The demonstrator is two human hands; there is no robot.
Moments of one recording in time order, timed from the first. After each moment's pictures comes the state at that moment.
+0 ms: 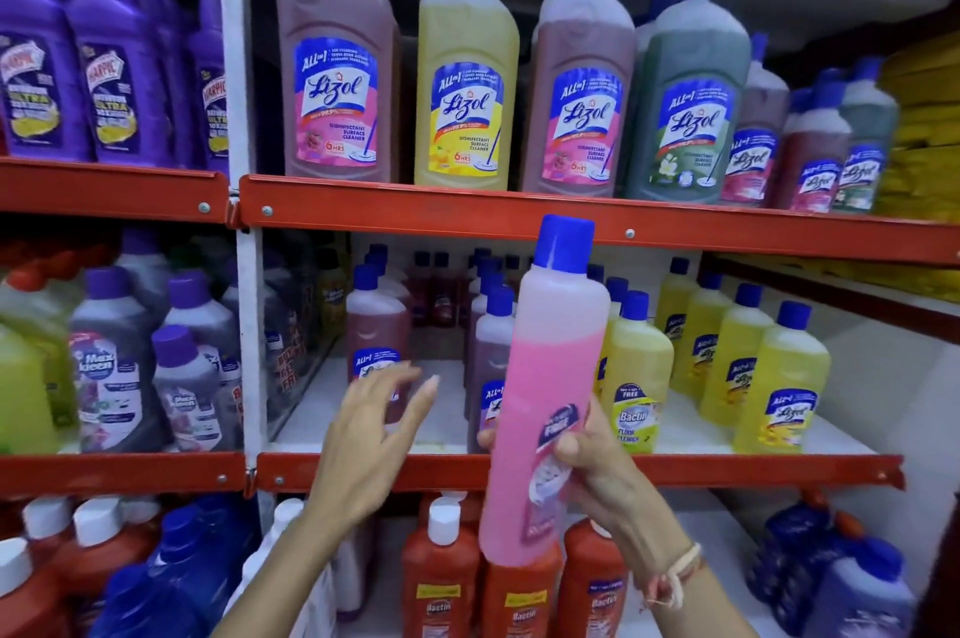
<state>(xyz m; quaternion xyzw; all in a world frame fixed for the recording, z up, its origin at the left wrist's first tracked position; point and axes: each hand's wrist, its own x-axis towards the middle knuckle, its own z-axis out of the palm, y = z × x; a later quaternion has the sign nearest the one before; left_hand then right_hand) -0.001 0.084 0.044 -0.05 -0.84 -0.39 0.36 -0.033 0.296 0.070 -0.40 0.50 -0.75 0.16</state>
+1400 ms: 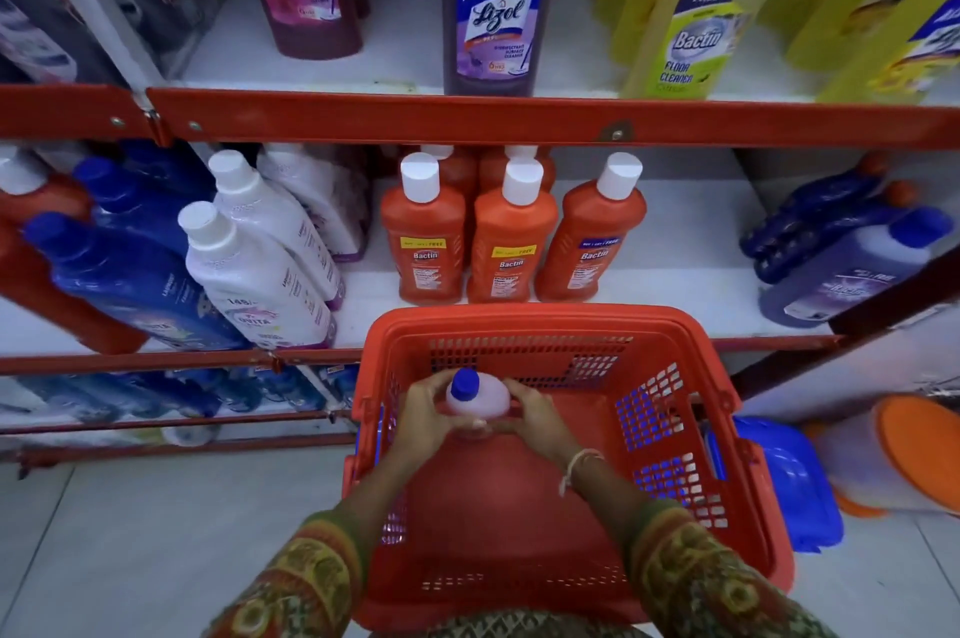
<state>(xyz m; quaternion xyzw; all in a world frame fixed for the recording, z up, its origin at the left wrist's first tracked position) 0.064 0.176 -0.285 0.15 -0.78 -0.60 -0.04 0.011 0.346 -0.314 -0.12 0.86 -0.42 0.26</state>
